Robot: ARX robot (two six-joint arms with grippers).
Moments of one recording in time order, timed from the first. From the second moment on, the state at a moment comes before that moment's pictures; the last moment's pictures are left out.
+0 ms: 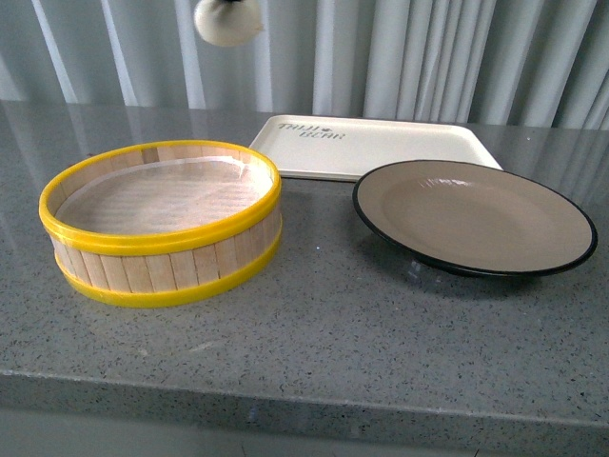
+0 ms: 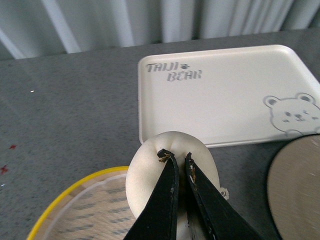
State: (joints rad) left arm -0.42 1.77 1.53 -0.09 -0.23 0.01; right arm 0.00 0.00 0.01 0.00 0.00 0.00
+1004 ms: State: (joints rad) left arm -0.76 2.19 1.91 -0.33 -0.19 0.10; right arm 0.00 0.00 0.01 0.00 0.00 0.00
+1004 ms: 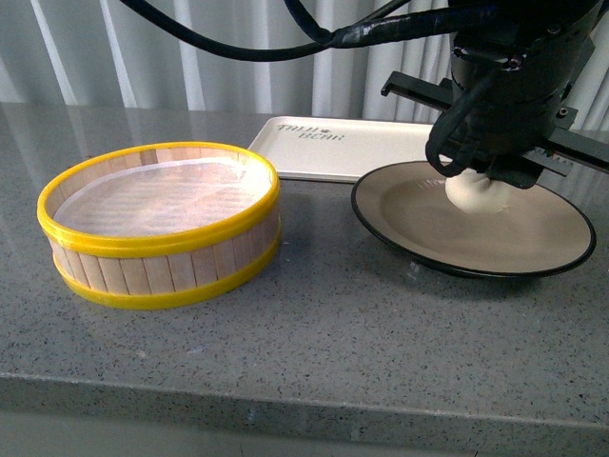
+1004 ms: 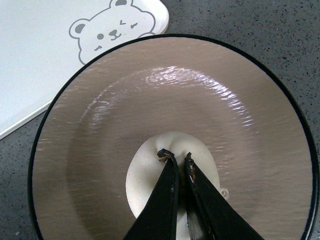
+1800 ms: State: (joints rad) left arm -0.76 2.32 2.05 -0.38 -0.21 0.04; right arm 0.00 0.00 0.01 0.00 0.00 0.00
